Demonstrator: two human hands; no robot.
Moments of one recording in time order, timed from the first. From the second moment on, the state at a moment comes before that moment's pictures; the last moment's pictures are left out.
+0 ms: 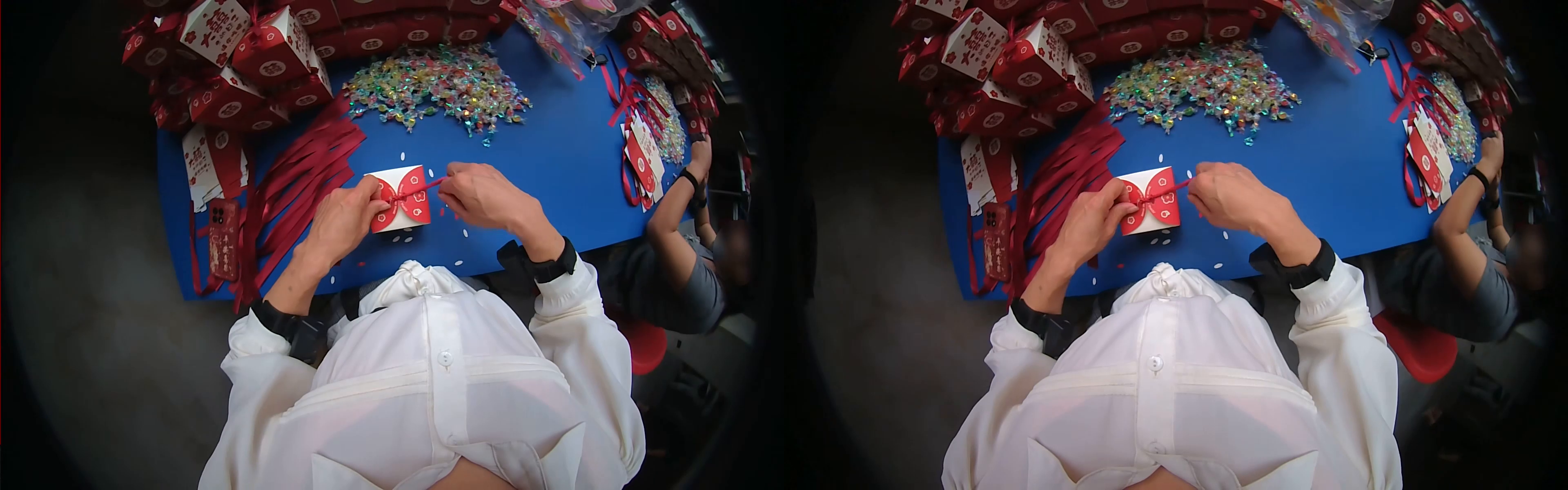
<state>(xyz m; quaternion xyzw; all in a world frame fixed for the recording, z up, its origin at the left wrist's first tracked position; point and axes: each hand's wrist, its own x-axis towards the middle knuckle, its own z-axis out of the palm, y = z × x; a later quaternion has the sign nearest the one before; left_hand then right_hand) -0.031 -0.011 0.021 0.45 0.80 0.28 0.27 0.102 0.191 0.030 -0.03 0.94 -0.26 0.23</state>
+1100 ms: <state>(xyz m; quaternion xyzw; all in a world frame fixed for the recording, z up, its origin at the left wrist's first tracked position) -0.034 -0.028 0.001 0.23 0.58 0.58 0.52 0.074 0.161 0.010 -0.01 0.89 -0.46 0.03</state>
